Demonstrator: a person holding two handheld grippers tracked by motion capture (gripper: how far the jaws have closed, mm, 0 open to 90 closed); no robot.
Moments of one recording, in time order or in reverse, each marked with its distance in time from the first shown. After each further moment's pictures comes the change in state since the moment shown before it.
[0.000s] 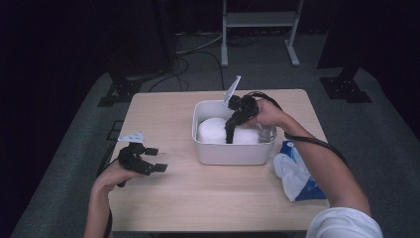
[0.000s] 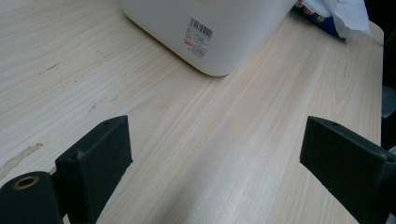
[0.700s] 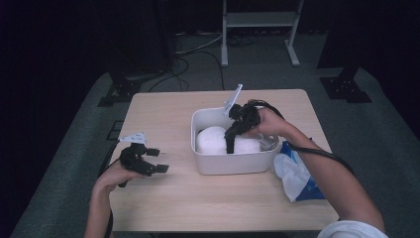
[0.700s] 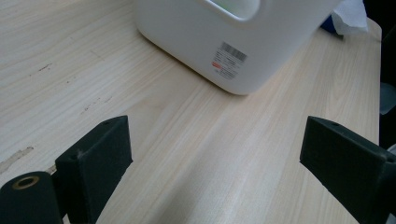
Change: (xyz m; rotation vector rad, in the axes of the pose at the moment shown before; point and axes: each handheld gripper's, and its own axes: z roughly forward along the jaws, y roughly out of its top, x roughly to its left) left arm -0.003 0.001 0.004 0.011 -0.009 0.010; right arm 0.036 -0.005 0.000 -0.021 0.026 -0.017
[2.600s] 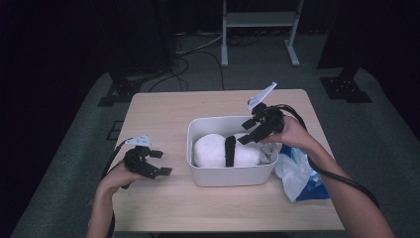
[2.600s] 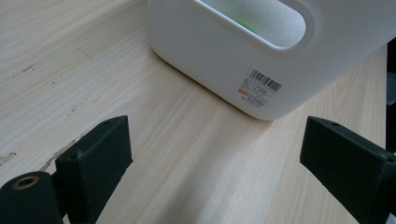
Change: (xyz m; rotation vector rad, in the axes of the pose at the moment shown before) left arm -0.009 0.000 0.010 0.022 0.011 0.030; right arm 0.034 -0.044 -0.050 -0.193 -0.081 0.210
